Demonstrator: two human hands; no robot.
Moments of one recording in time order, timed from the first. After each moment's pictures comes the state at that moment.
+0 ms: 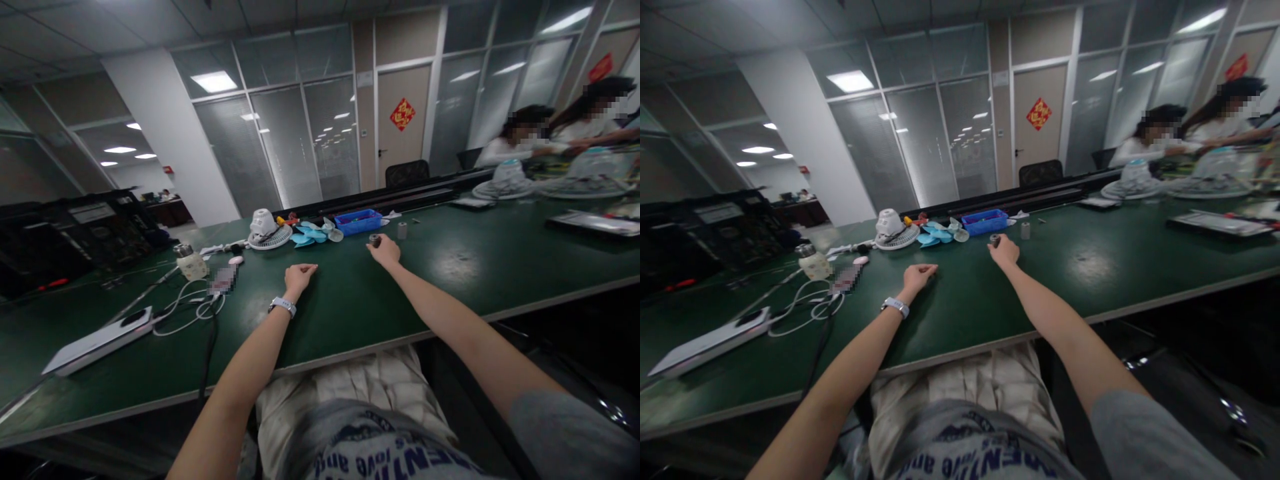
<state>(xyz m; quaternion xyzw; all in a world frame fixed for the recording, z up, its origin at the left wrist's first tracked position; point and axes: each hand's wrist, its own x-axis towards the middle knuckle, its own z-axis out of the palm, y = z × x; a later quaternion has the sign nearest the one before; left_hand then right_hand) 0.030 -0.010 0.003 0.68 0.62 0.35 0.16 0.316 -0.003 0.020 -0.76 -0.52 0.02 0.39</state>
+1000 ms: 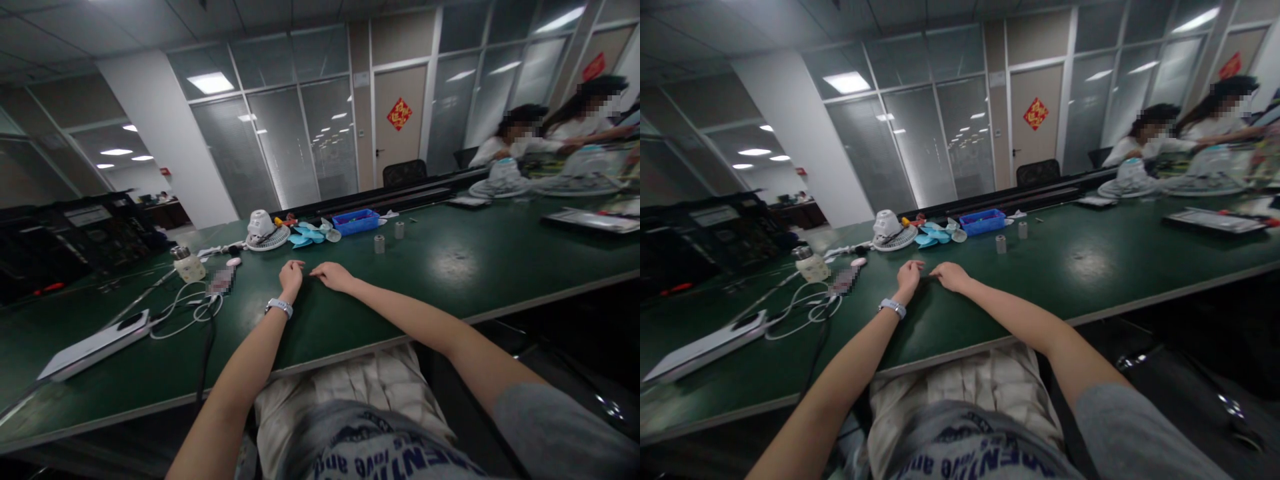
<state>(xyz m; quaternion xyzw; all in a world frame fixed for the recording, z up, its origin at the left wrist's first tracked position) 0.031 -0.012 0.010 0.59 0.64 0.47 0.15 0.194 -0.029 0.007 -0.41 -0.87 0.01 0.26</state>
